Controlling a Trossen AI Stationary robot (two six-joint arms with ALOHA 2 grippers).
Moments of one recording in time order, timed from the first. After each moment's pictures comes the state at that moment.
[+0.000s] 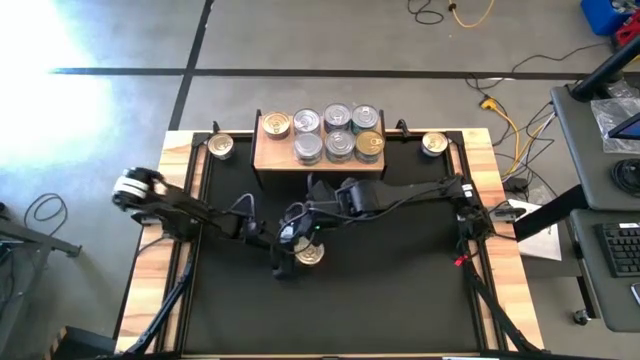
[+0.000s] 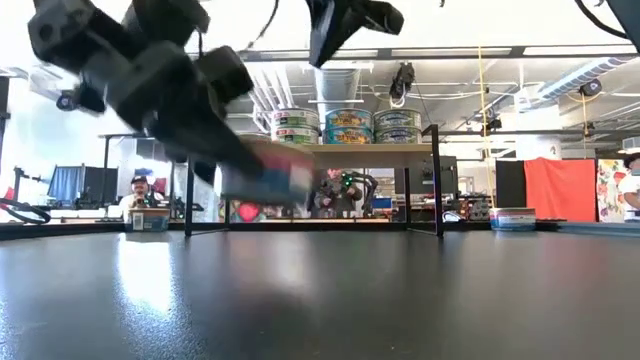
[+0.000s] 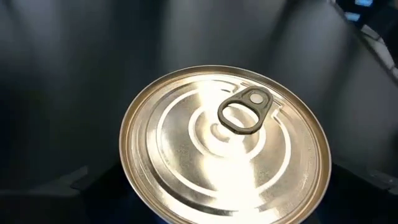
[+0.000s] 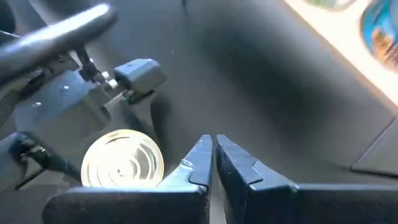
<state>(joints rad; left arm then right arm) -0.20 1.63 0.56 0.52 -0.02 -0.26 0.15 2.09 2.19 -1.30 0.39 0.81</state>
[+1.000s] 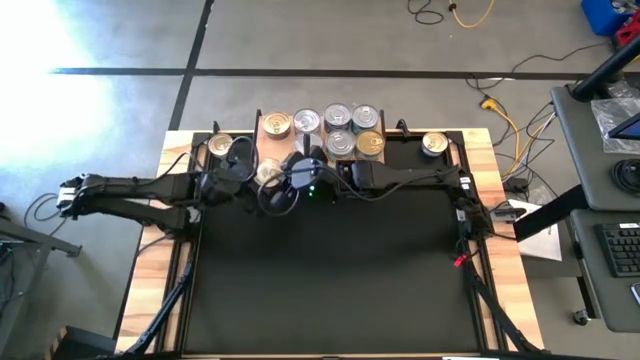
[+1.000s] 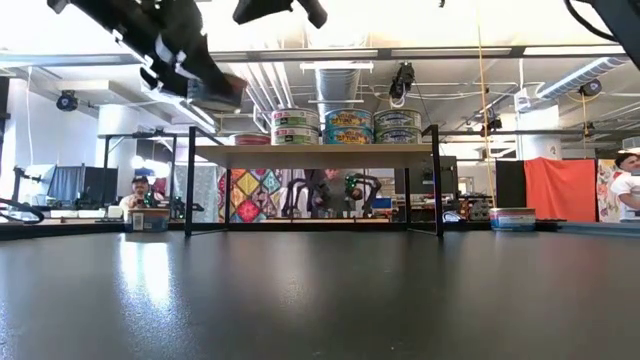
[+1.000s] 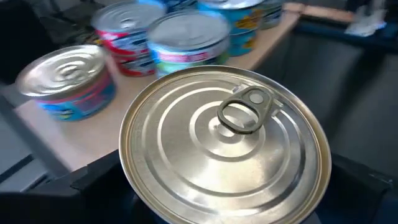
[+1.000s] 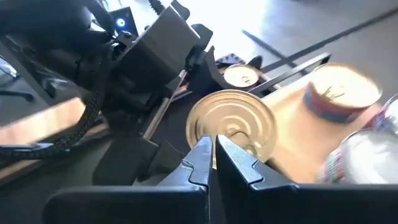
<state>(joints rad) 0.03 0.92 0.72 -0.35 -0.56 -0.27 0.04 2.09 2.22 -0.66 0.44 0.37</state>
